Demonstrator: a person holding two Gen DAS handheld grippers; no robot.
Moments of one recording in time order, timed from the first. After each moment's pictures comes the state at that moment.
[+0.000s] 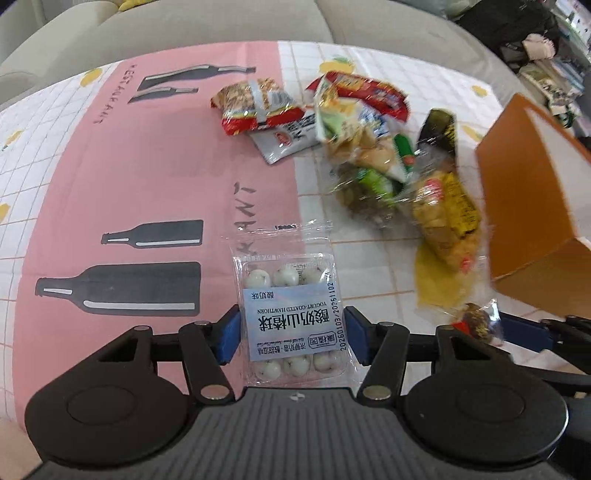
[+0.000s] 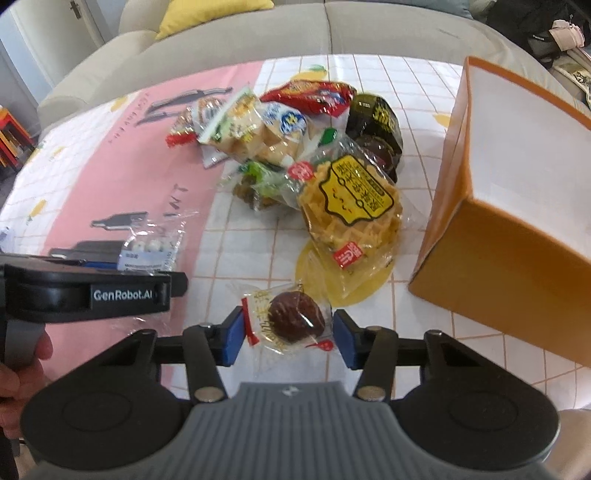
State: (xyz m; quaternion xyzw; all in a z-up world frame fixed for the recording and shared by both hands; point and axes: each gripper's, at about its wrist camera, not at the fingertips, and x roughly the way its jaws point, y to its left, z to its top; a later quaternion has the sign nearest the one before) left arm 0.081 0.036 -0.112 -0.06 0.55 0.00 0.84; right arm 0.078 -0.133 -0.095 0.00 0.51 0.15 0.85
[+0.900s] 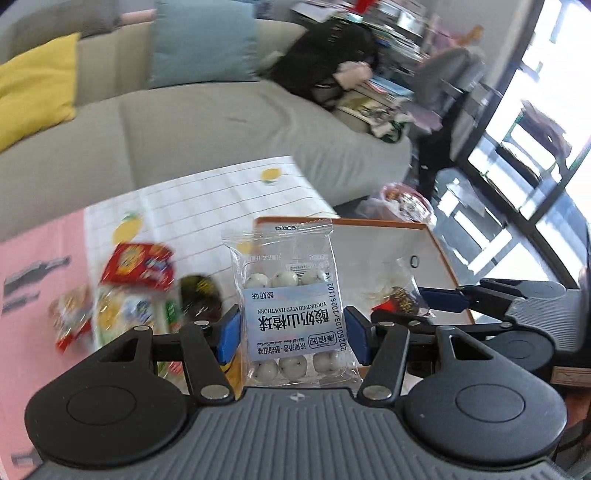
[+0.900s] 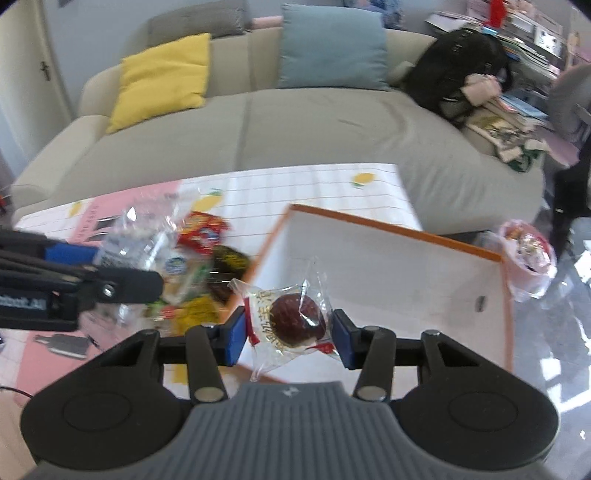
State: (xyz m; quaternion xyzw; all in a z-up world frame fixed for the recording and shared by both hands) left arm 0.134 -0.123 0.039 0.01 0.45 -0.23 0.86; right arm 0.106 -0.293 0.042 0.00 0.43 0.06 0.90
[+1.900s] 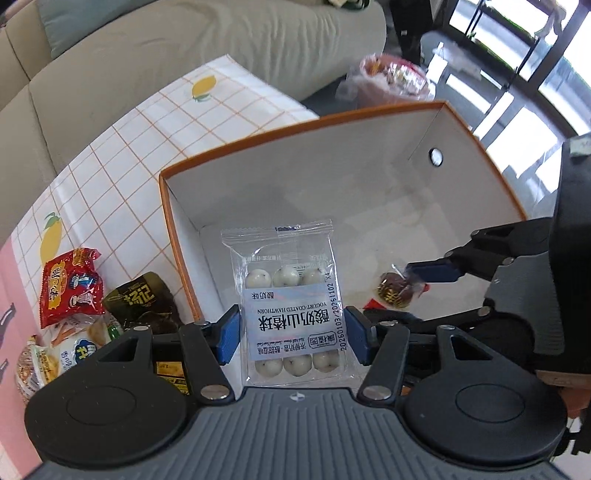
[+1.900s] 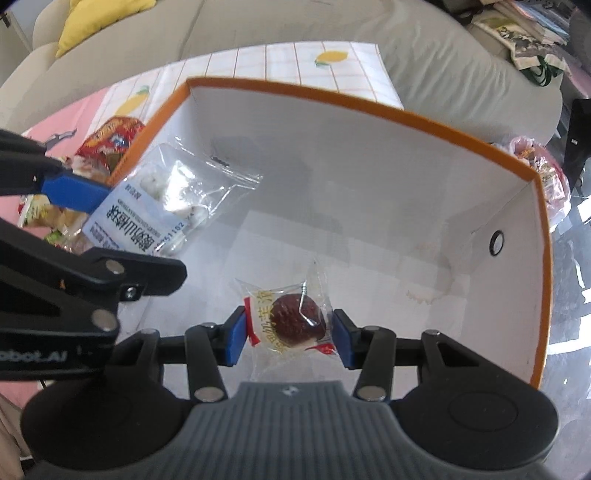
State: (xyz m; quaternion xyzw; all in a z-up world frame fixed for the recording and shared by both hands) left arm 0.203 -0.222 -0.054 0.17 0.57 -0.27 0.76; right arm 0.178 -0.339 -0.074 -0.01 0.58 0.06 0.81
